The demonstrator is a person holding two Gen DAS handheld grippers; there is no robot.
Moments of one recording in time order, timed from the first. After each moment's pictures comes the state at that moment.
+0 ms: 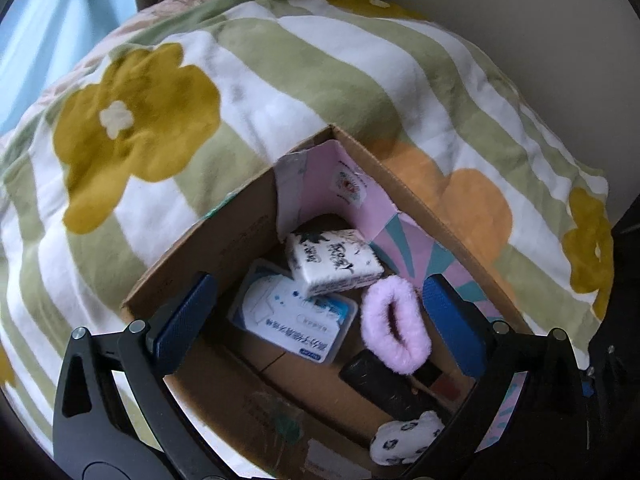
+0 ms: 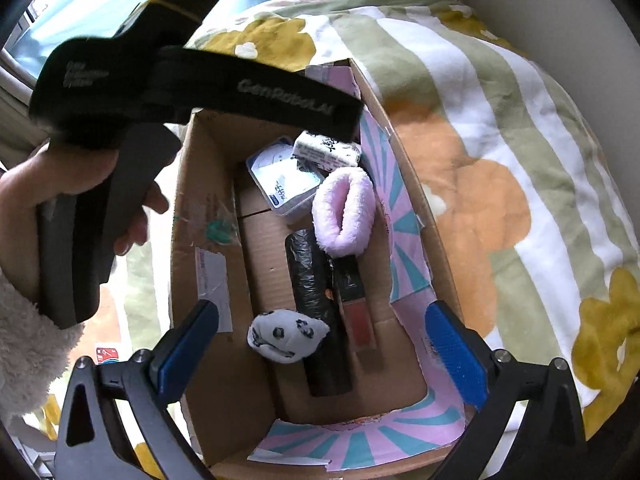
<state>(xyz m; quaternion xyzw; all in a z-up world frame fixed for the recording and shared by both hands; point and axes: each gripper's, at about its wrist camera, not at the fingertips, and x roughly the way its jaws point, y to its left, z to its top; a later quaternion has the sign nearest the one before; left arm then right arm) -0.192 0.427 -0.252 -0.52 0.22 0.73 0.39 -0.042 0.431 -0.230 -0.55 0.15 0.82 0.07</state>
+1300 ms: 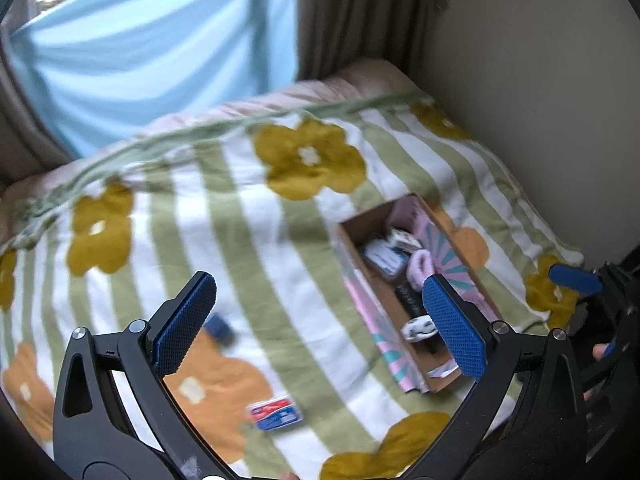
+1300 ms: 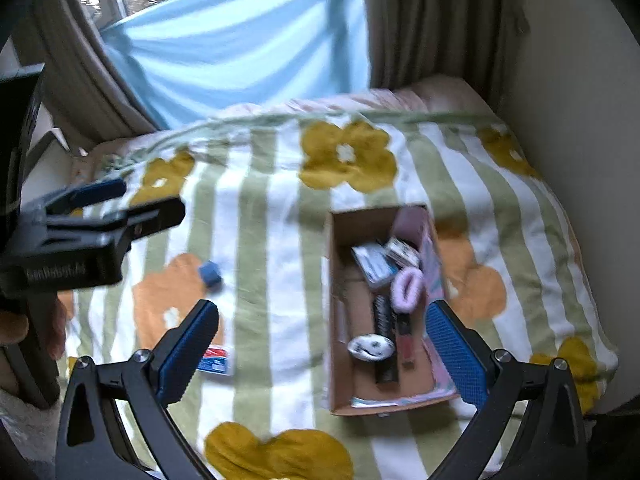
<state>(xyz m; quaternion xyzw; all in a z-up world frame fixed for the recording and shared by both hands) -0.107 0.164 -0.009 -0.43 0.11 0.86 0.26 -0.002 0.325 -0.028 -0.45 0.09 0.89 0.00</state>
